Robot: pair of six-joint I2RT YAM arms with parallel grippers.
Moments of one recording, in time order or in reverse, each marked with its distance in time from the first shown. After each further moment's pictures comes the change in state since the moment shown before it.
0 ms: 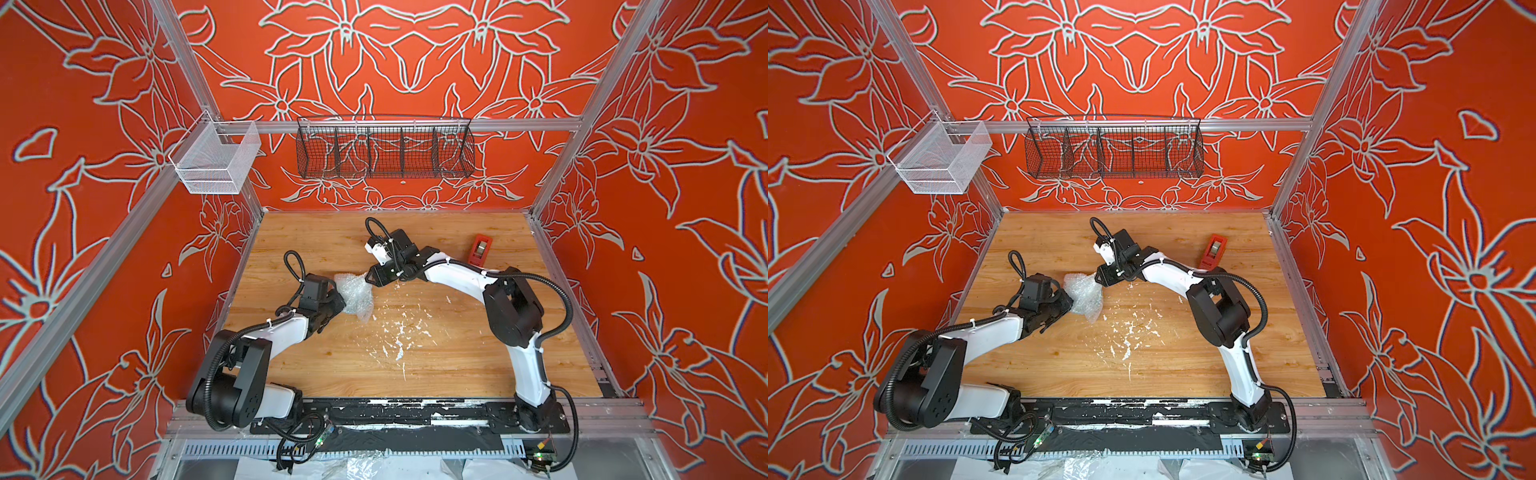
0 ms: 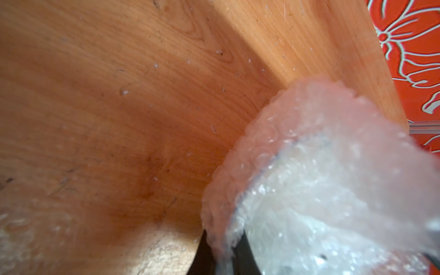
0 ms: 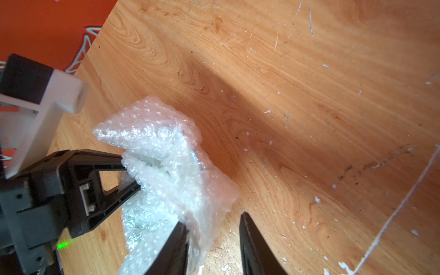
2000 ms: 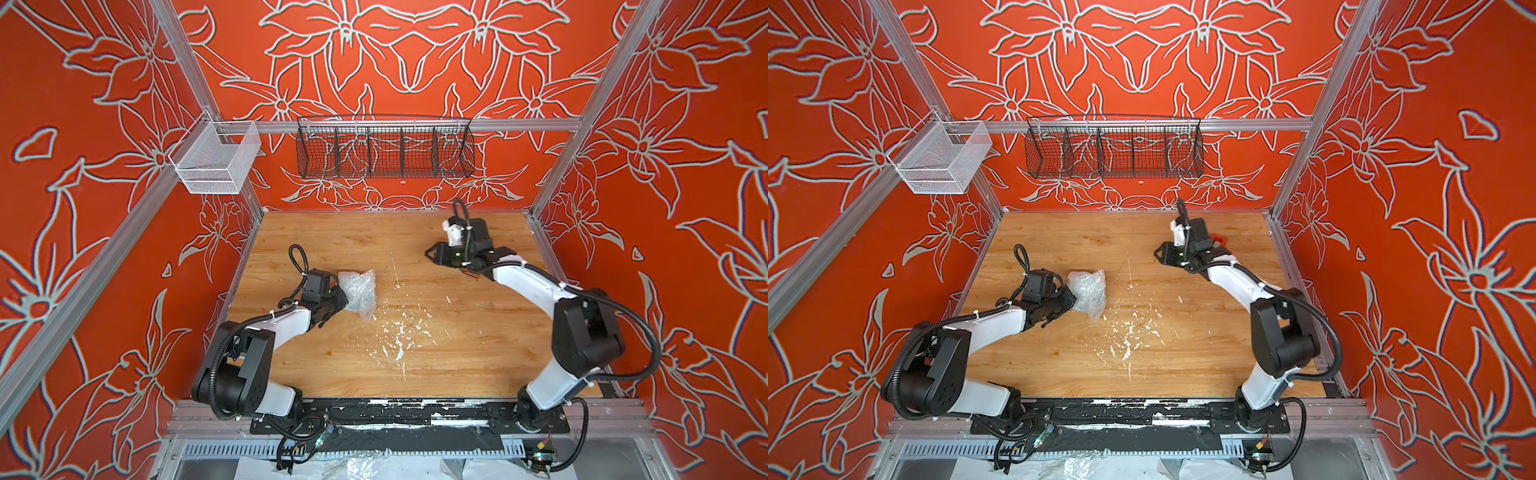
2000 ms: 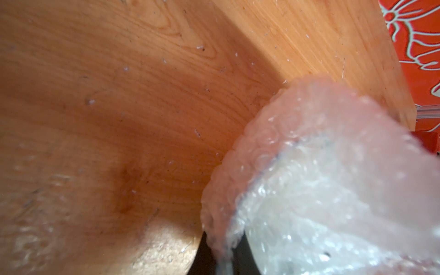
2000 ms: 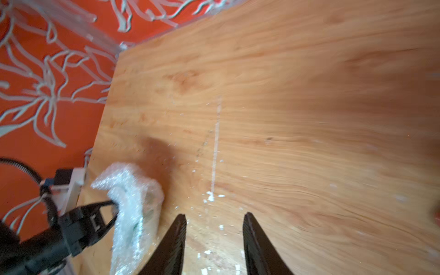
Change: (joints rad) left arm 0.001 0.048 0.073 -0.078 0.040 0.059; right arm -0.417 -0.465 -0.474 0.153 0.015 0.264
